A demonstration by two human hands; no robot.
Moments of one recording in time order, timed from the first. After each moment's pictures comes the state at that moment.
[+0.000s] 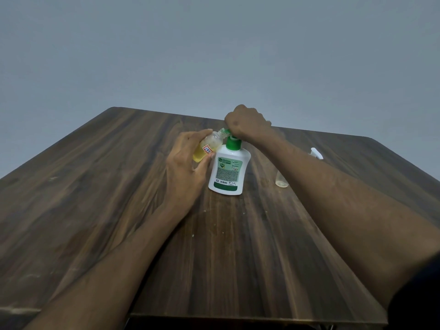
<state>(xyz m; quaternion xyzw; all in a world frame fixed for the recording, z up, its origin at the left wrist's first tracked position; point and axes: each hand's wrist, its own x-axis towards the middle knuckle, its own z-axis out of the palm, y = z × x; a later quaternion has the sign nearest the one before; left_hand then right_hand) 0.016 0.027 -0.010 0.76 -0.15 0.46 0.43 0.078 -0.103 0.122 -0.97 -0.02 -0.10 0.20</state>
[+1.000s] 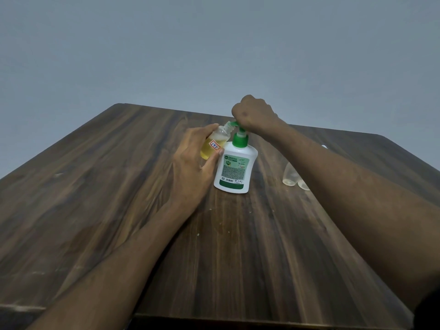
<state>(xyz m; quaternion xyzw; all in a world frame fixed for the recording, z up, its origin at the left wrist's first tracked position) 0.020 0.027 -0.012 0.76 -0.15 0.47 0.42 0.089 -0.106 0.126 -0.97 -0.04 -0.11 0.22</state>
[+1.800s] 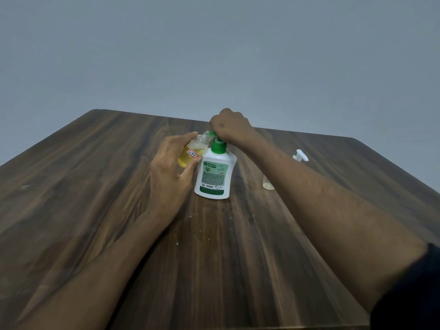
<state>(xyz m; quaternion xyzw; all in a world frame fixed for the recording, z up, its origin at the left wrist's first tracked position) 0.020 0.028 -0.013 0.76 -0.16 0.47 0.41 0.086 -0.108 0.116 -0.97 -0.05 -0.08 0.24</state>
